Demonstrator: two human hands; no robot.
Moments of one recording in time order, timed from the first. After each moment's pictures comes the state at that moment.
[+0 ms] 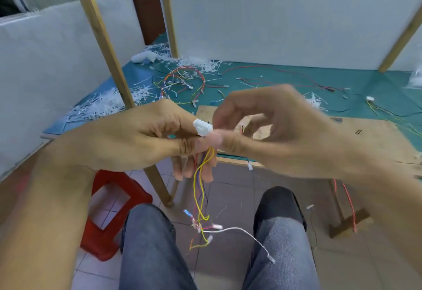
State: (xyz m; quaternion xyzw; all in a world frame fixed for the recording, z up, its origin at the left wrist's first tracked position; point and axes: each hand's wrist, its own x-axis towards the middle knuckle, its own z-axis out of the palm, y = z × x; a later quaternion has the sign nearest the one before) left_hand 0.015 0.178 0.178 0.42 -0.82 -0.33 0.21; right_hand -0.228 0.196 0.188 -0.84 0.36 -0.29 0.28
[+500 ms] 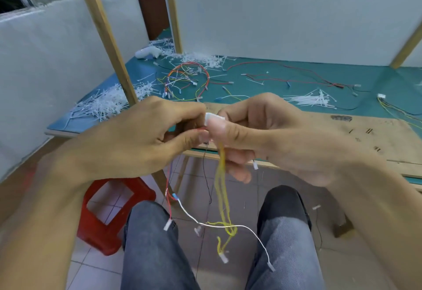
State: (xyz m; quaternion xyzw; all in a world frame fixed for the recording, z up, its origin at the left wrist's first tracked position) left_hand 0.021 0.172 0.172 0.38 -0.89 -0.14 0.19; right_hand -0.221 0.178 0.165 -0.71 0.27 -0.28 0.59
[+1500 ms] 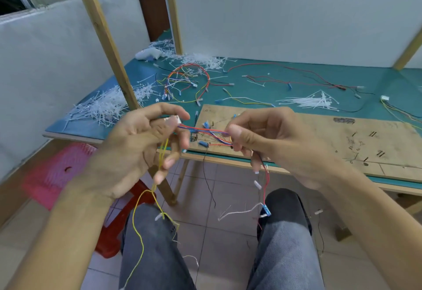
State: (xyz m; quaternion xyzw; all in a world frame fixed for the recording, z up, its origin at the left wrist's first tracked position) left_hand 0.040 0.157 0.110 0.33 -0.57 -0.61 0.44; right_hand -0.241 0.147 0.112 -0.69 0.35 -0.38 0.52
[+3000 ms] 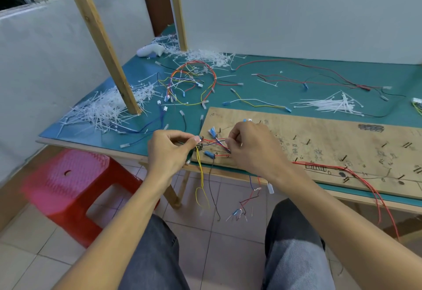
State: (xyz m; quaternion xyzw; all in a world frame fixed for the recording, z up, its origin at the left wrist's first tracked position) left_hand 0.019 0.045 -0.014 0.66 -0.53 -0.28 0.46; right_hand -0.189 0.053 0.039 -0.74 0.63 -0.19 0.18
